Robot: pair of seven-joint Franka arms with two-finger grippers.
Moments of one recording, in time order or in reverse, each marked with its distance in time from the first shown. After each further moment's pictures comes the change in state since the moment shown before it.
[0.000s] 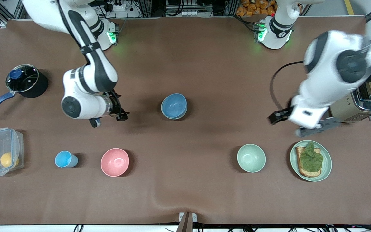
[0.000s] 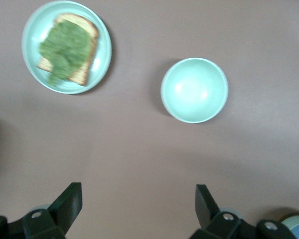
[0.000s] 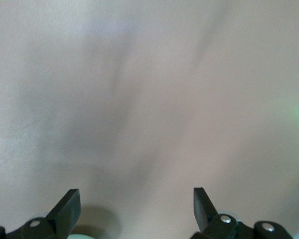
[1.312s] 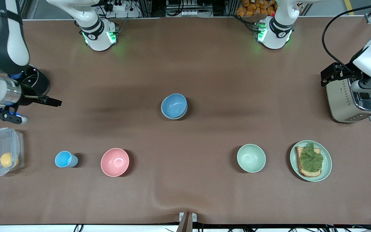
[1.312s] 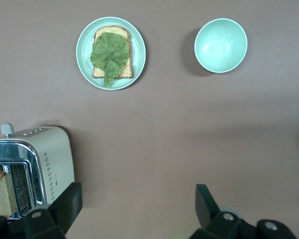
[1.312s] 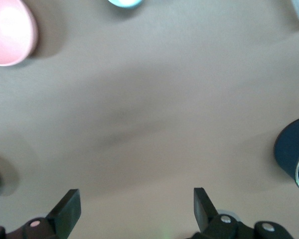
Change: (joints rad) left arm 0.022 -0.249 0.139 -0.036 -0.030 -0.206 0.505; right arm -0.321 -0.262 -0.026 0.131 -0.248 -0.234 -1.015
